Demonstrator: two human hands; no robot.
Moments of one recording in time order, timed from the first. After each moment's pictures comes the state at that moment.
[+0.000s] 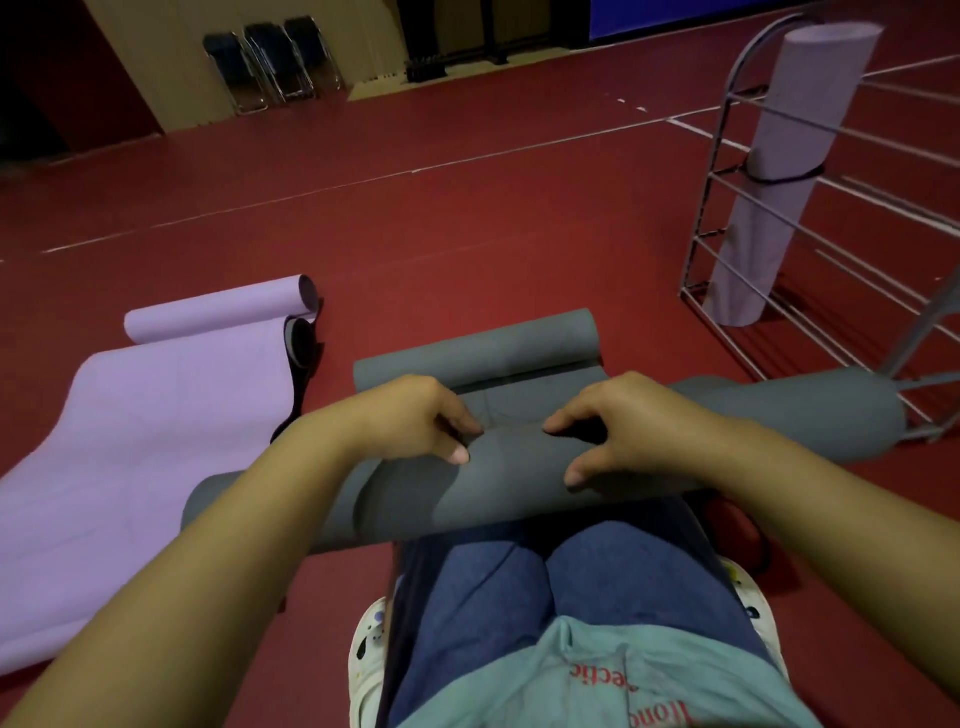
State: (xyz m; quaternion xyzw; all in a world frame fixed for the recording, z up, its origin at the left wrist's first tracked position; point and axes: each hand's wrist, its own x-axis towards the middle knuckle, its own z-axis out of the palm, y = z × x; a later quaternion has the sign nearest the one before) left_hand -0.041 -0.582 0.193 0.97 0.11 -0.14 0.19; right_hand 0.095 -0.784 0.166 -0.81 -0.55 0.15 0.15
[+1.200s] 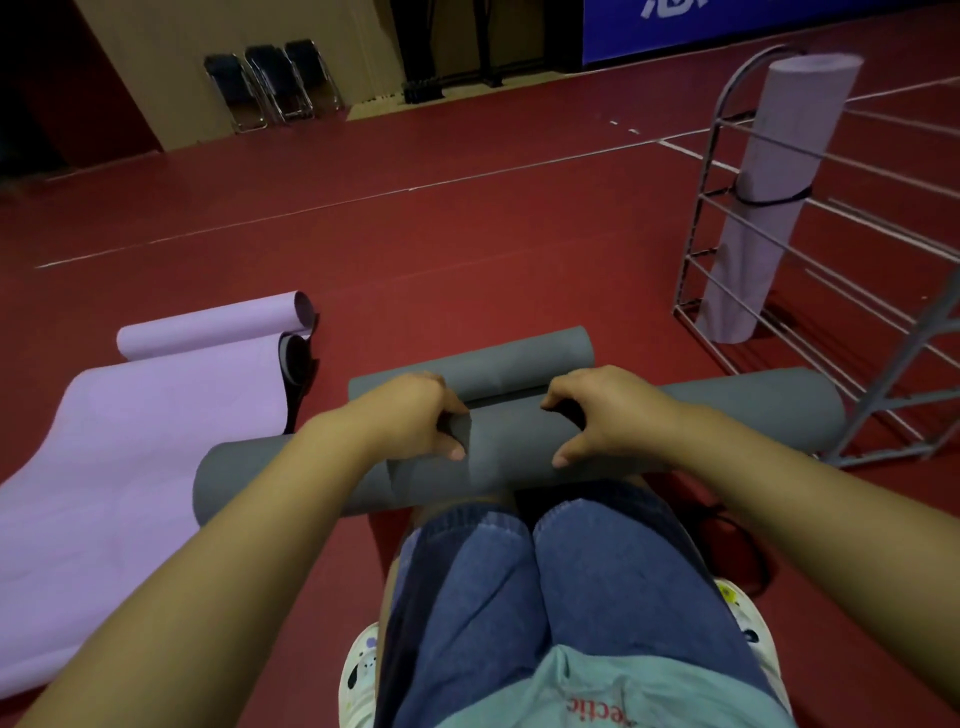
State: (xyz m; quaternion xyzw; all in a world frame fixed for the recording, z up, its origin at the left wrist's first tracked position) left_hand -0.016 -0.571 0.192 0.99 0.10 -0.13 0.03; right_hand 0.122 -0.757 0.162 -0.83 -0.54 0.08 0.11
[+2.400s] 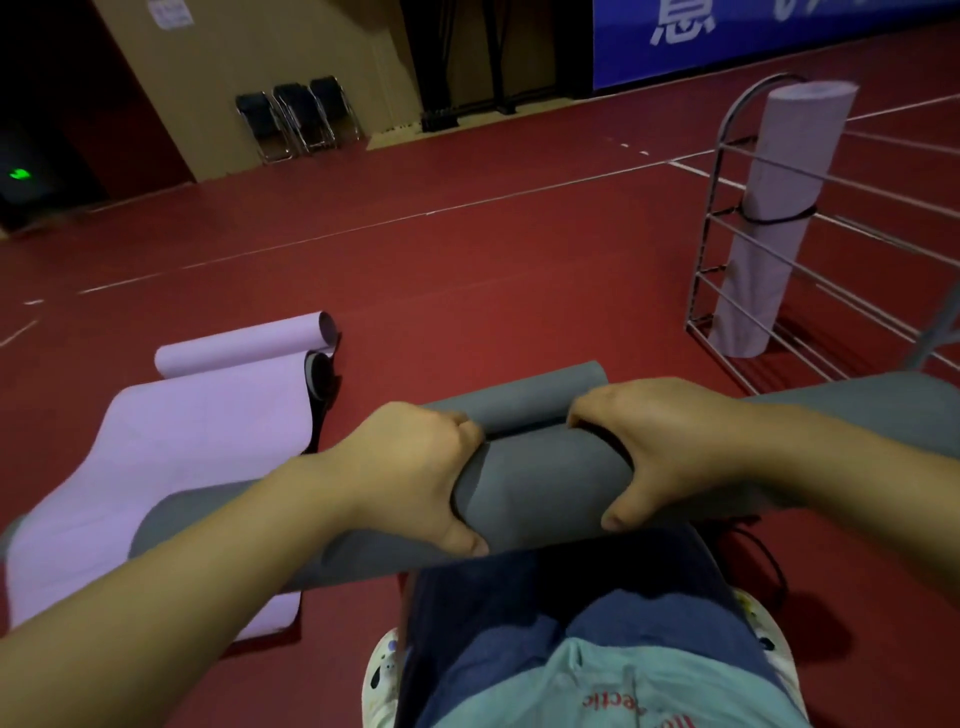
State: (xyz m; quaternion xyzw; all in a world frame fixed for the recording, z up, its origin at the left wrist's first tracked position) left_hand -0.087 -0.631 0.243 0.99 0.00 -0.05 -0.15; right_hand 0.077 -0.810 0.230 -0.78 -0.62 0.08 0.01
